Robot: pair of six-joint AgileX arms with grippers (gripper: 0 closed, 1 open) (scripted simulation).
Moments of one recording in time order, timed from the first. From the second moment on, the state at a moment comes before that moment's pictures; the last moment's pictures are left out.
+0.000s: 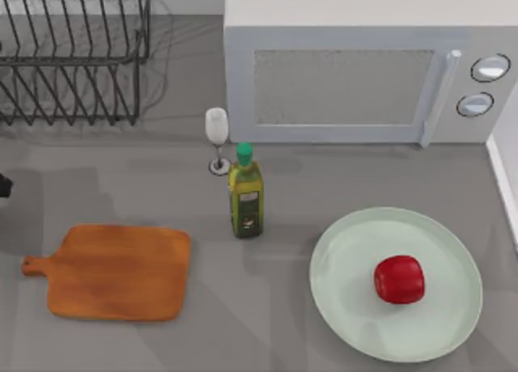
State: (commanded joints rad) left arm 0.25 2.05 1.26 -0.78 0.00 0.39; right arm 0.00 0.00 0.00 0.00 0.00 0.00
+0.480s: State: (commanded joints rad) left arm 0.25 2.05 1.26 -0.78 0.00 0.39; right arm 0.00 0.00 0.00 0.00 0.00 0.00
